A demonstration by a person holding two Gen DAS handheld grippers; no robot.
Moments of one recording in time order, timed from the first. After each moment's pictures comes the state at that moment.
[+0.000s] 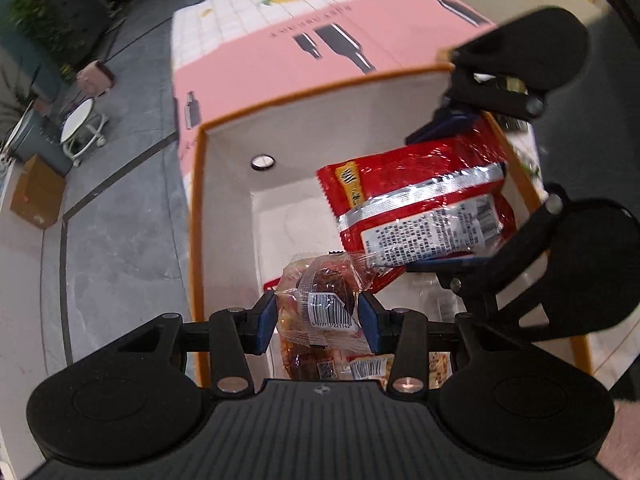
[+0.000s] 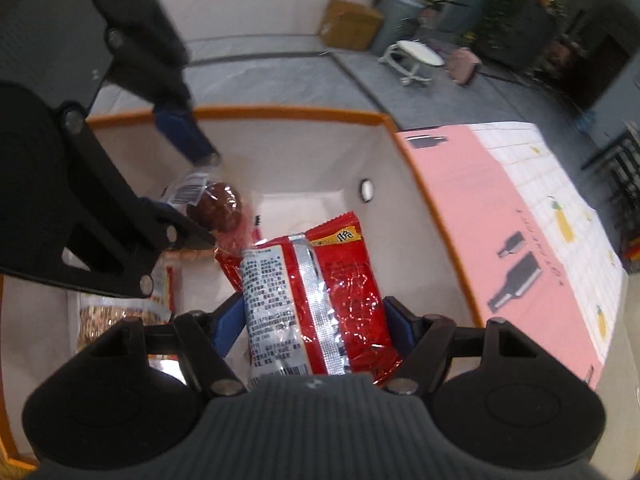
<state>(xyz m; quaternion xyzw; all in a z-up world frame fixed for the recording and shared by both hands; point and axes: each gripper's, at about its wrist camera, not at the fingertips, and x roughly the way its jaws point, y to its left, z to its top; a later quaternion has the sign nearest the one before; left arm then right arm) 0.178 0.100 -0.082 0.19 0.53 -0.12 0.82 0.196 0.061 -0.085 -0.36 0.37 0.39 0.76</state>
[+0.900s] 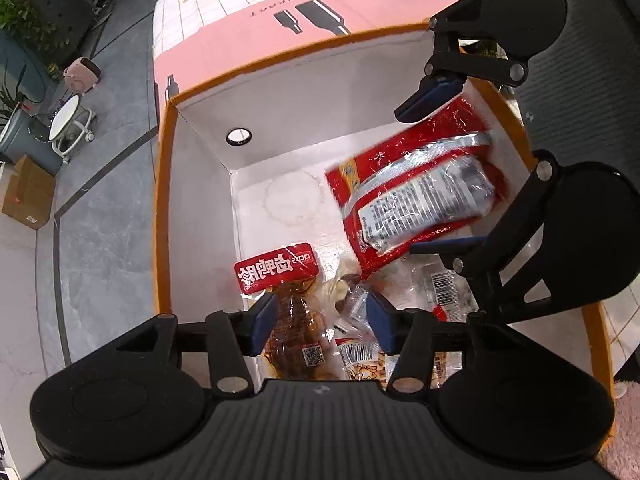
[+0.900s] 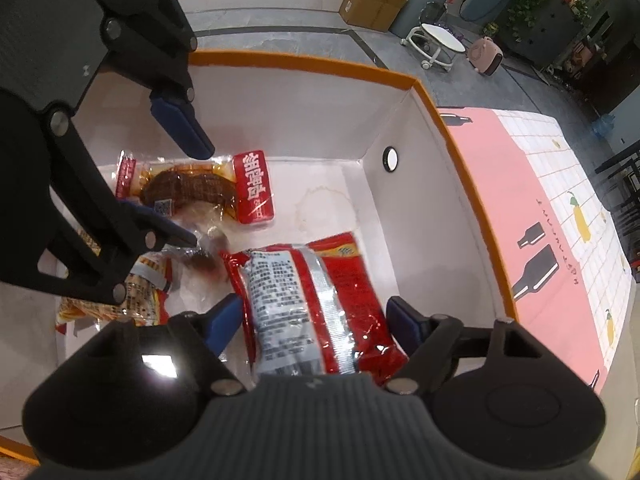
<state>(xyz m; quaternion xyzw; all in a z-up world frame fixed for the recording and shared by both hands) 0.176 0.096 -0.098 0.21 0.54 -0.13 0.80 0.194 0.066 -0.103 -0.38 0.39 0.40 0.74</state>
